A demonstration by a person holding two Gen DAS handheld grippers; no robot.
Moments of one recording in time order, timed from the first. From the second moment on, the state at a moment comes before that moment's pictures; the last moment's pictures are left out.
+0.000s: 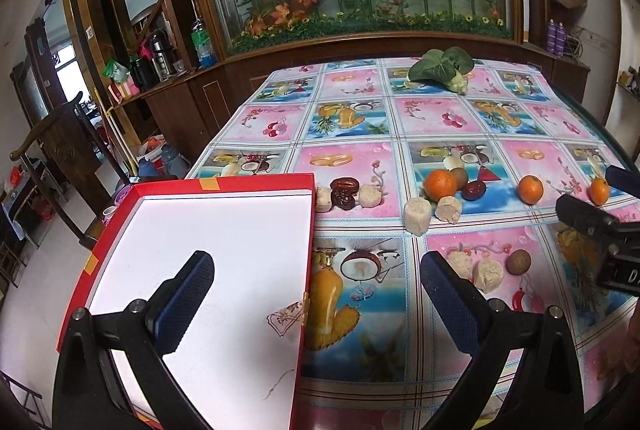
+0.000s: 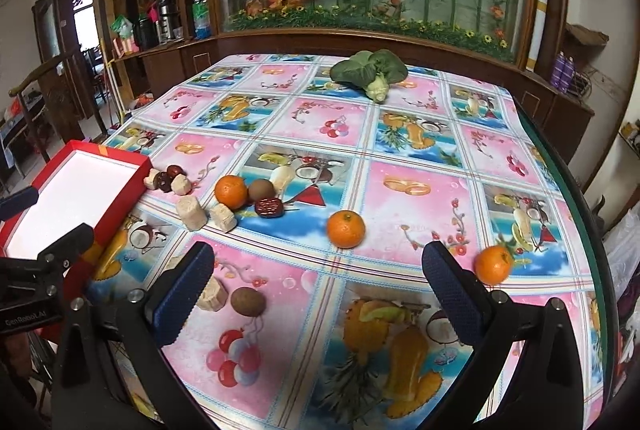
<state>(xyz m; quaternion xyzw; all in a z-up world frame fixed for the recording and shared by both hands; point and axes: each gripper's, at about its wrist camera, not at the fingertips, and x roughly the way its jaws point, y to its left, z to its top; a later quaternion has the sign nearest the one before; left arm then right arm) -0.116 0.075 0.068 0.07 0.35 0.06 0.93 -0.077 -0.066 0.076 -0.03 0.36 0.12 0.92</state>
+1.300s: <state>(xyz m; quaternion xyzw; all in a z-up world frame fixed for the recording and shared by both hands) -0.003 -0.091 0.020 0.14 0.46 -0.16 0.86 0.002 -0.213 0.023 0.06 0.45 0.02 0.89</state>
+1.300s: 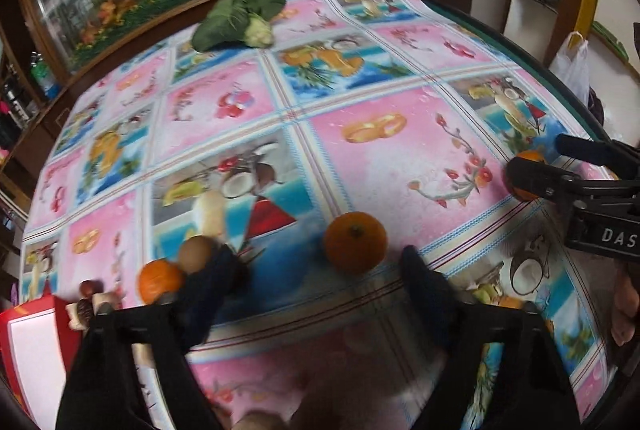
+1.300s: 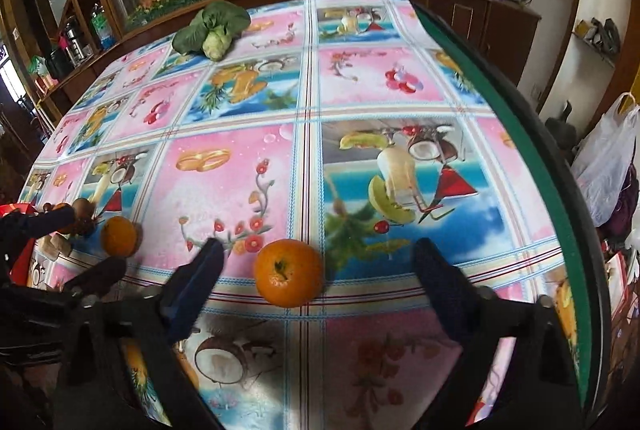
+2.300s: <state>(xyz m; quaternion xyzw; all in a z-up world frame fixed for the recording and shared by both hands) -0.004 -0.101 0.024 0.11 0.45 -0.21 0.86 -0.001 -0.185 0.014 -0.02 0.45 0.01 0.89</state>
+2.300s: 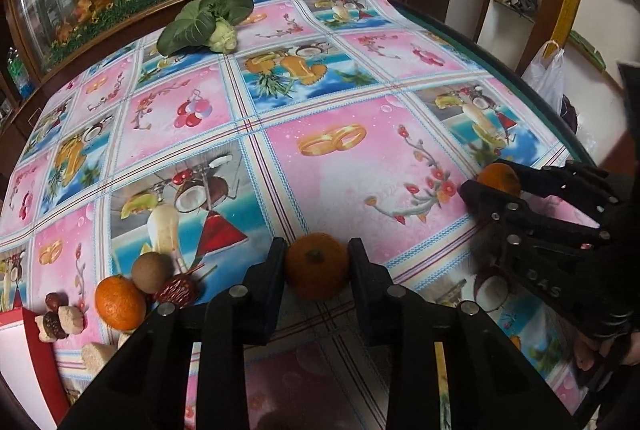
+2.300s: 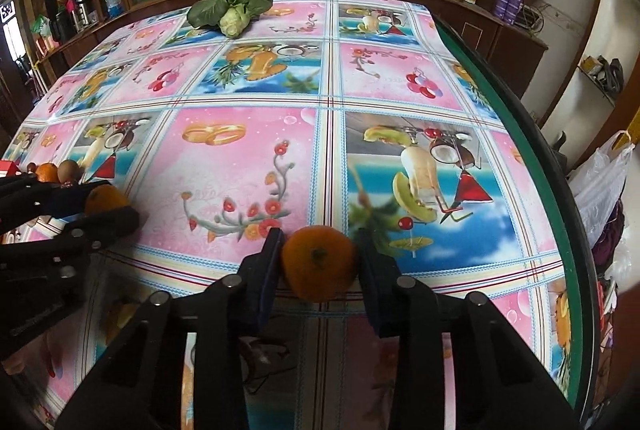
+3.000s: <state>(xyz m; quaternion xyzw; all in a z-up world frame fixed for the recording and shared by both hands) -0.112 0.129 0.089 0.01 0.39 0.02 0.92 -0.045 -0.010 0.054 -0.03 0.41 0.21 0.89</state>
